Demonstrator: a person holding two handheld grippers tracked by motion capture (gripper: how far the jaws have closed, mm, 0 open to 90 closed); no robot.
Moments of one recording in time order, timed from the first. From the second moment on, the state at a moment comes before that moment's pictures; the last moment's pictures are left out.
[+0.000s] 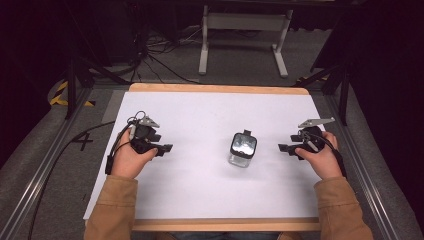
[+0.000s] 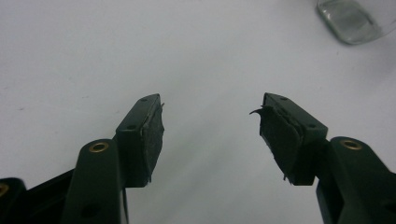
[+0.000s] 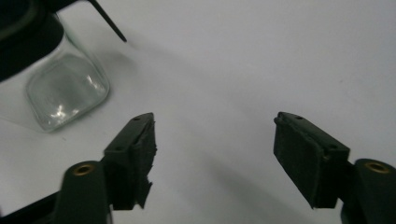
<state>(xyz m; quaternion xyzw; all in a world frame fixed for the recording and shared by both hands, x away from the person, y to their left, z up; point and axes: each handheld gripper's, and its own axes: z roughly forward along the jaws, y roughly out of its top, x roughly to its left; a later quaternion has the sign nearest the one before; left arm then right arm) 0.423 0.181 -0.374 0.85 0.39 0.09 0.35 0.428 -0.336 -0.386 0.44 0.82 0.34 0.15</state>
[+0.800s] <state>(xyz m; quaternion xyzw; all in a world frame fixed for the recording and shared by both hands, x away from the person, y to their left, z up) 0.409 0.171 -0.369 0.84 0.37 0.11 0.37 0.410 -0.279 -0.385 0.36 0.86 0.35 0.13</state>
